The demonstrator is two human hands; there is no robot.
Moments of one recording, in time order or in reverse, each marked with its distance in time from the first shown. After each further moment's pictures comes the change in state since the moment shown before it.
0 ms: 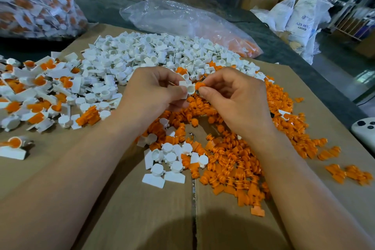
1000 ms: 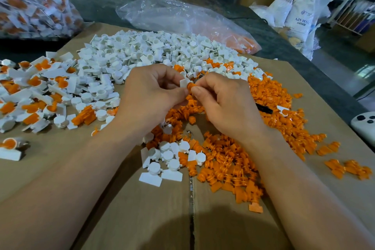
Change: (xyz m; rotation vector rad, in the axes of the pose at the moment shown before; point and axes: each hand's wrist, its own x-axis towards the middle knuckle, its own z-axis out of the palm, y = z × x) left_hand -0.005 -0.003 0.007 0.079 0.074 0.154; right_hand -0.001 0.002 0.006 -0.240 -0.097 -0.080
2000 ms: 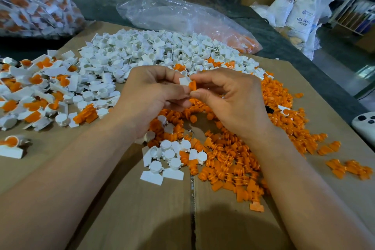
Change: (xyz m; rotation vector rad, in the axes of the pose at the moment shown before) left_hand 0.000 0.005 -0.006 -0.252 -0.125 -0.171; right_hand 0.000 0.002 -0.003 0.167 0.120 -0.158
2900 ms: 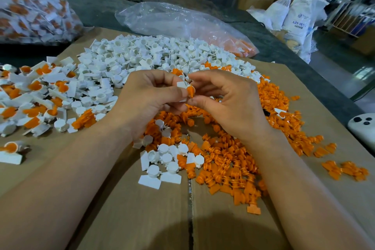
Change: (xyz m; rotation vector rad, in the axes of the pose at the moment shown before) left_hand 0.004 -0.002 -0.003 -0.004 -0.049 0.058; right_hand 0.000 0.004 -0.004 0.063 -0.047 0.077
